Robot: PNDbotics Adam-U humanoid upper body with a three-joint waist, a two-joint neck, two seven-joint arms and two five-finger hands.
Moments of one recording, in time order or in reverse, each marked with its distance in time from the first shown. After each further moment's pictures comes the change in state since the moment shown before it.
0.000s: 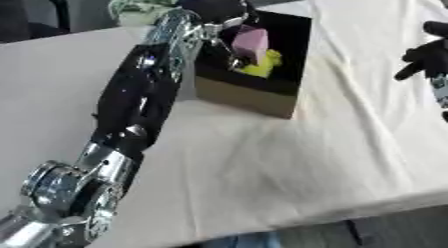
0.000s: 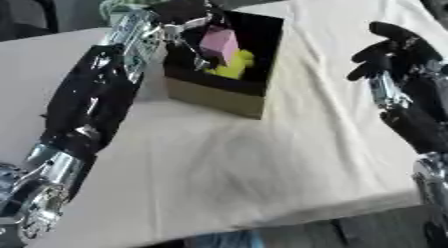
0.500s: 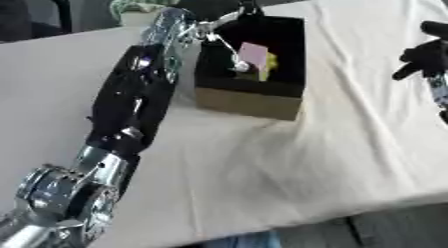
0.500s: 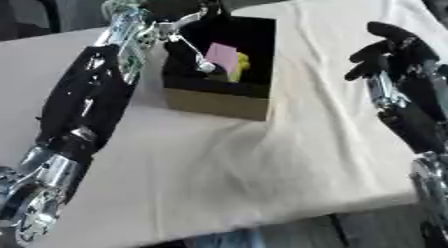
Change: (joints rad) left arm 0.008 0.039 -0.001 -0.115 0.107 0.037 0.090; right arm 0.004 0.006 -0.001 0.000 0.000 0.002 -0.002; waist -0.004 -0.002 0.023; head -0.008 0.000
